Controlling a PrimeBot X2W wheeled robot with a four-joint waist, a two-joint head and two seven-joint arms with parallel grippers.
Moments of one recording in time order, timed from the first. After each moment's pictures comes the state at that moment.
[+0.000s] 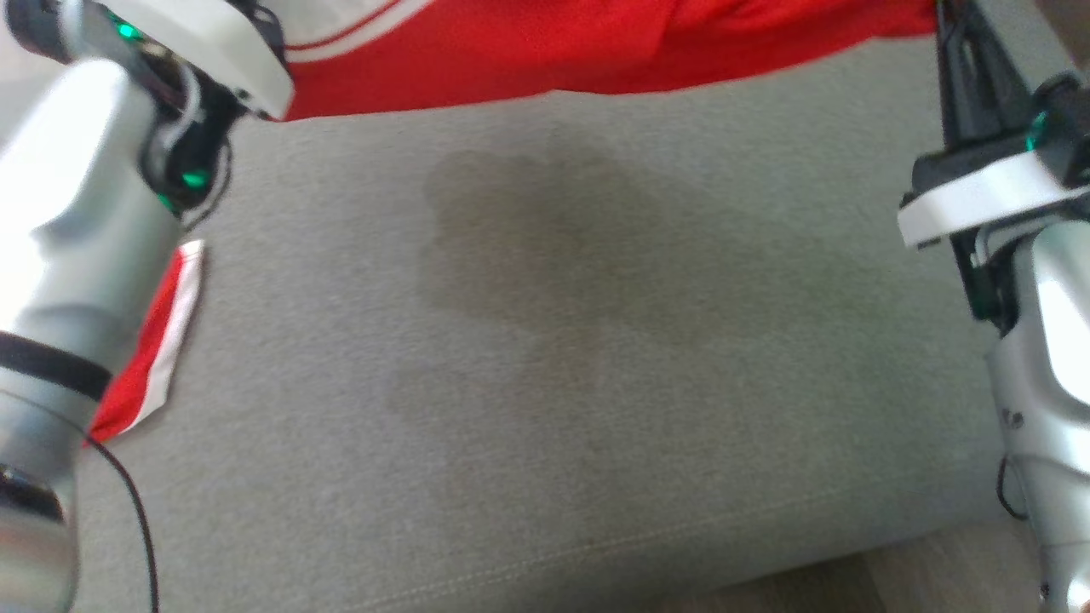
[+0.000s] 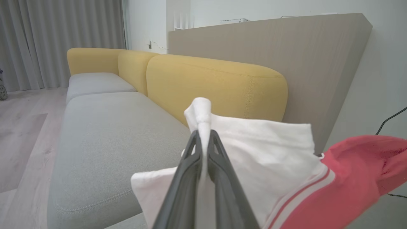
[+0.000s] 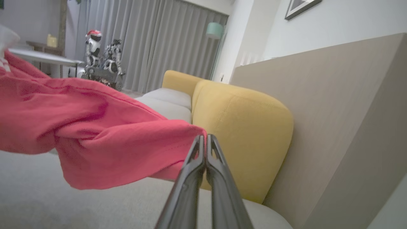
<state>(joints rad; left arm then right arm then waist) -1.16 0.38 -0.89 0.76 -0.93 -0.10 -0.25 -0.64 -0.25 0.13 0.38 0.05 0.12 -0.19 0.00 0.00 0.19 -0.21</state>
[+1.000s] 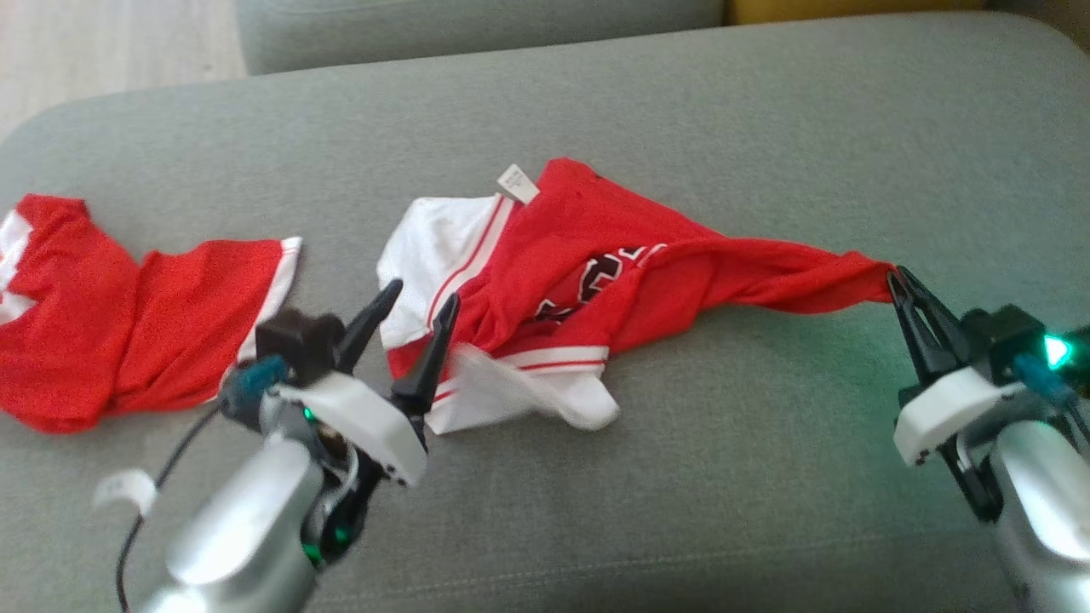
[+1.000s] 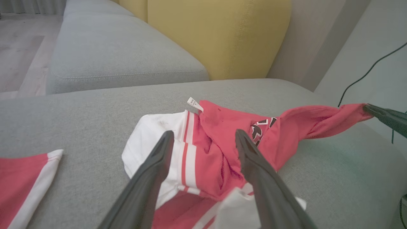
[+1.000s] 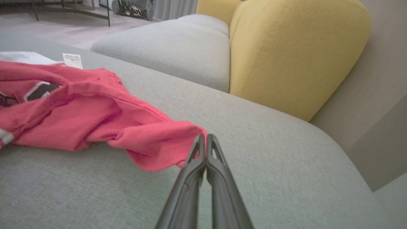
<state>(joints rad) -0.45 0.30 -0.74 0.43 -0.67 -0.01 -0.25 -0.38 -0.37 0.28 0.63 0.10 0.12 -0.25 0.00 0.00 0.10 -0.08</state>
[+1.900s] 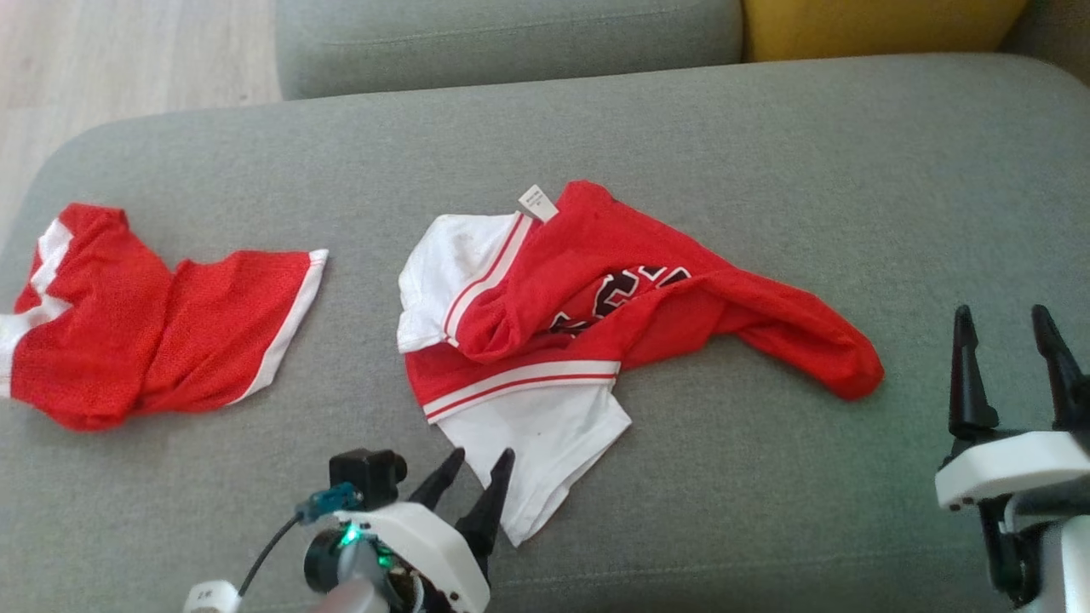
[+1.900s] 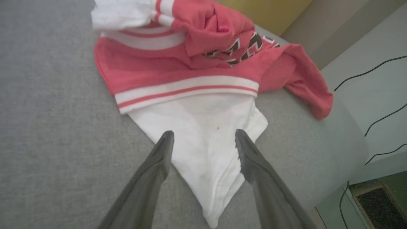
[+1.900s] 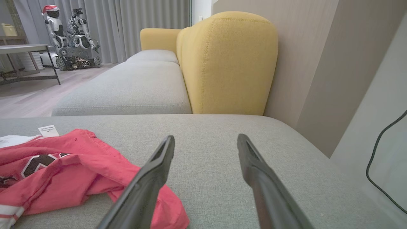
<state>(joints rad) -0.17 0.12 -0.66 0.48 -0.72 -0.02 -0.16 -0.04 -0.10 -0.19 0.13 0.03 0.12 -0.07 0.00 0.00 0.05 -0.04</state>
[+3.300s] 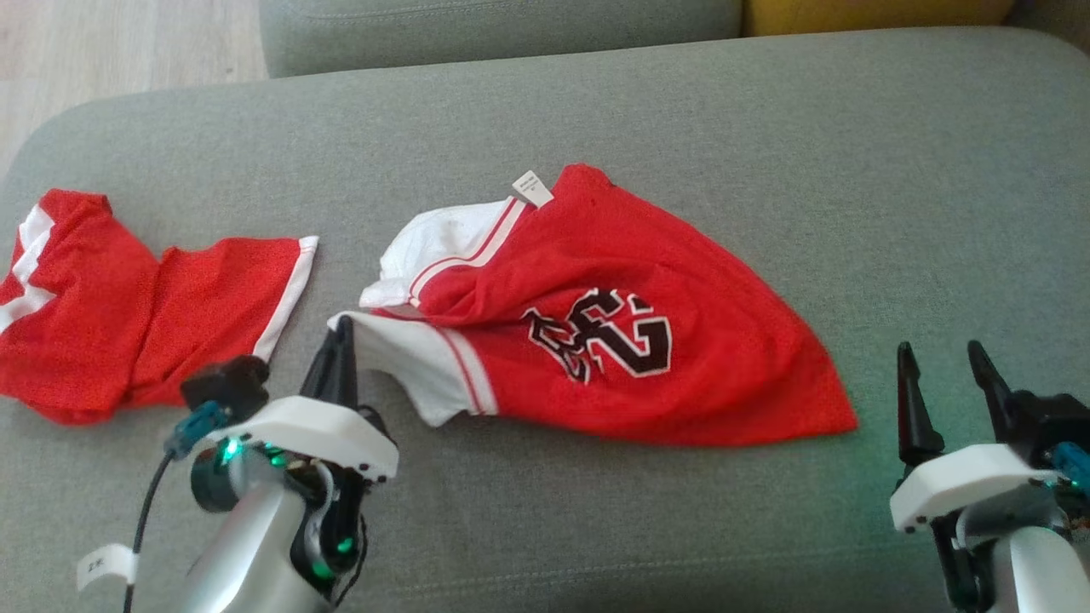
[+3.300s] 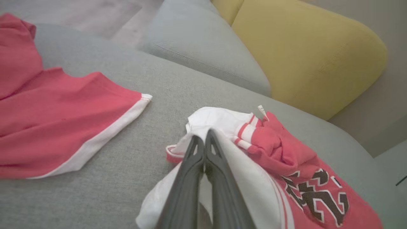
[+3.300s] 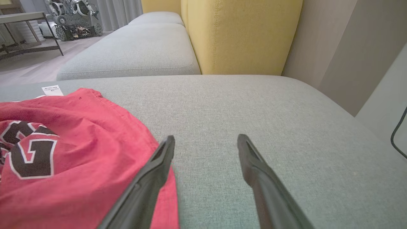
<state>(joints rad) -0.27 0.15 -0.44 0.43 -0.73 0.15 -0.25 -0.05 -0.07 -0.14 0.24 0.02 0.12 -0.04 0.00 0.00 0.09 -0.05</state>
